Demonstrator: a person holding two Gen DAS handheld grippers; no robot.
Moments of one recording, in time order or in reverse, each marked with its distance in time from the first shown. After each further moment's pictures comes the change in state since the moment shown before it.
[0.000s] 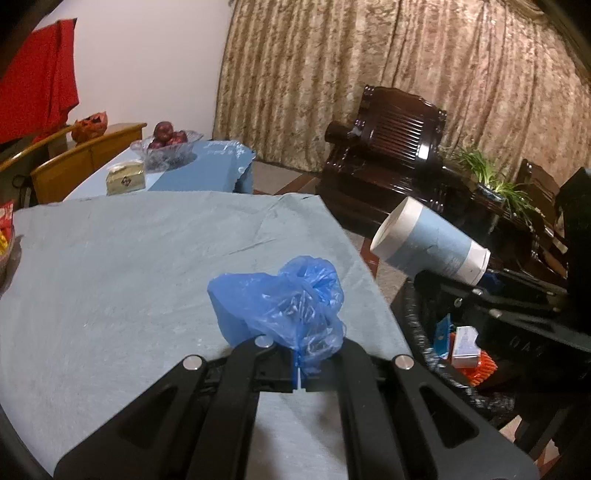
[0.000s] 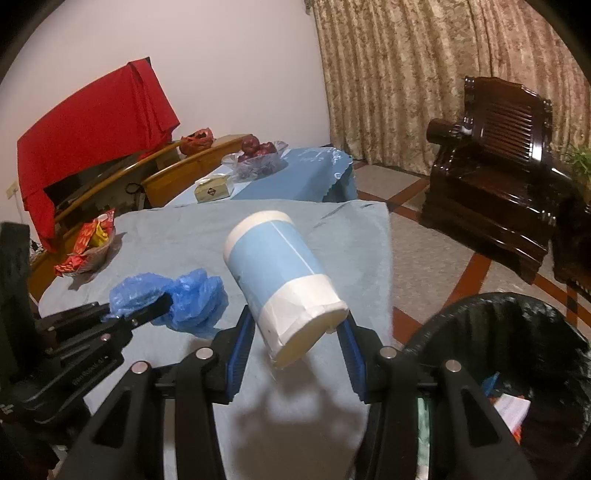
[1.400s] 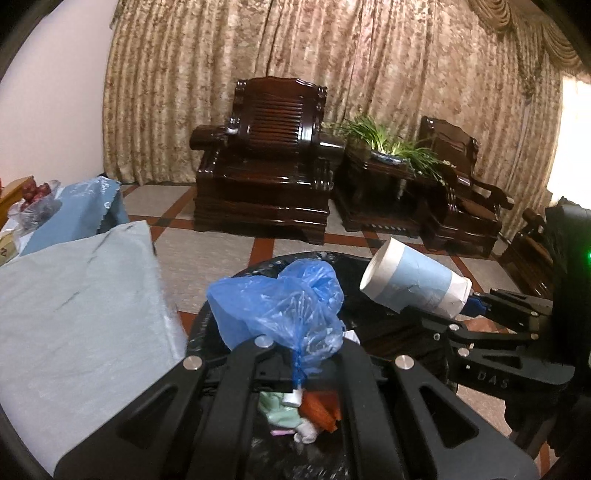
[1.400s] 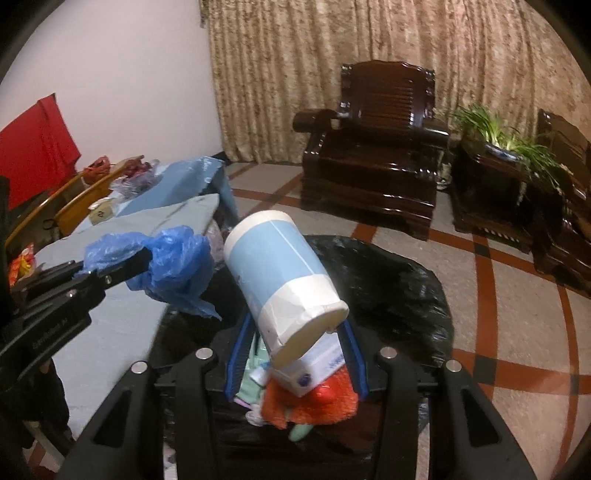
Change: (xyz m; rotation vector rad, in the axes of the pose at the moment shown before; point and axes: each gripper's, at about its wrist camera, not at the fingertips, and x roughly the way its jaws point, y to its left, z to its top) left arm 0.058 -0.223 -0.010 0.247 0.010 -0.327; right arm -0.103 -0.183 -0.069 0.201 -0.006 -0.336
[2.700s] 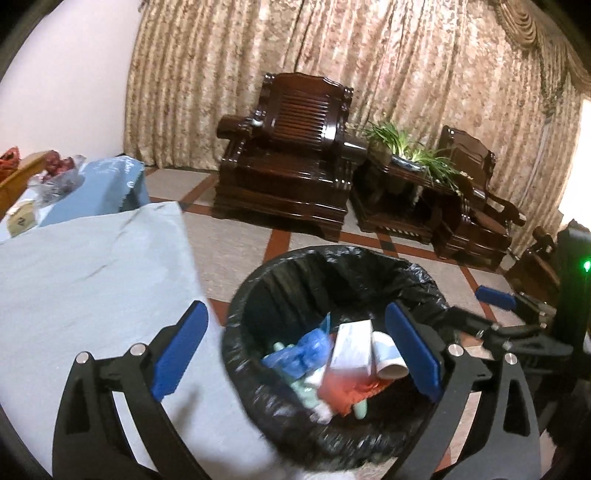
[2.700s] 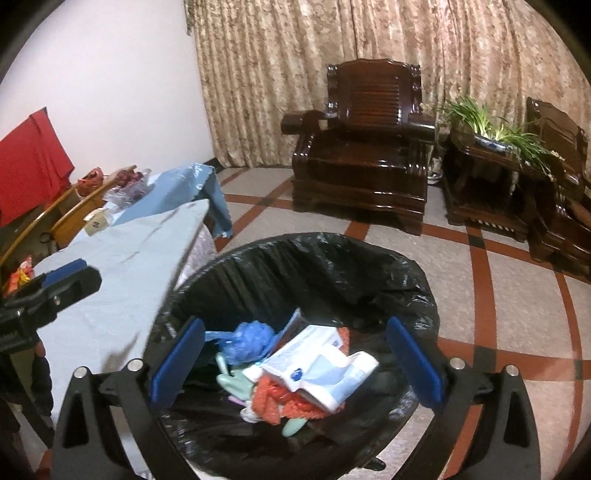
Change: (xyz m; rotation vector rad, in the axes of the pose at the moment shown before) left arm -0.054 0.049 -0.012 -0.086 0.008 0.059; right arm -0.027 -0.006 -0.006 0.041 -0.031 0.017
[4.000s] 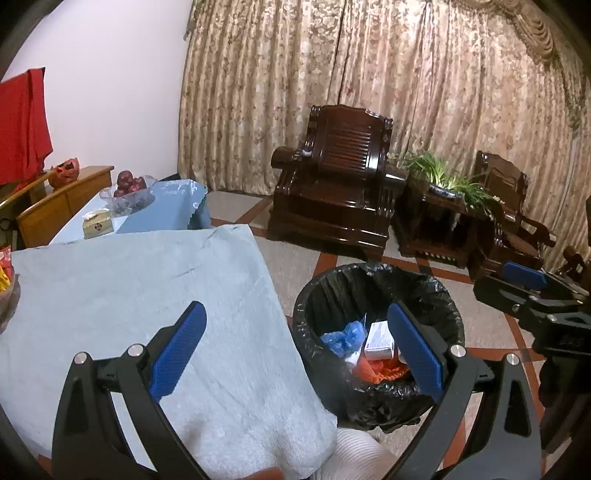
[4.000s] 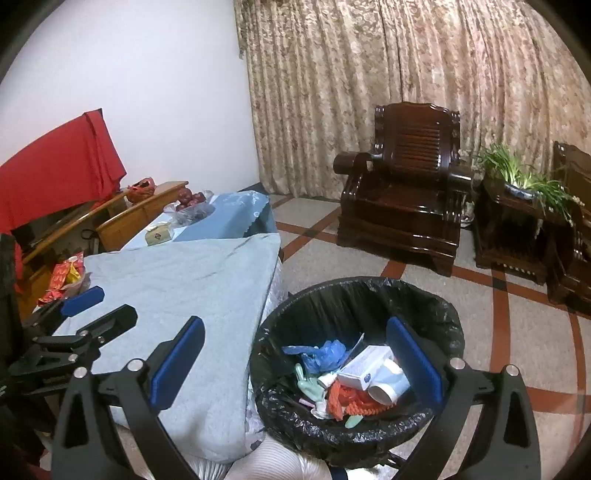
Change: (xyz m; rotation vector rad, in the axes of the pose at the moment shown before) left arm -0.134 0.003 -0.009 -0.034 -0.107 0.185; right arm -0.100 0.090 0.014 -0.106 -0.113 0.111
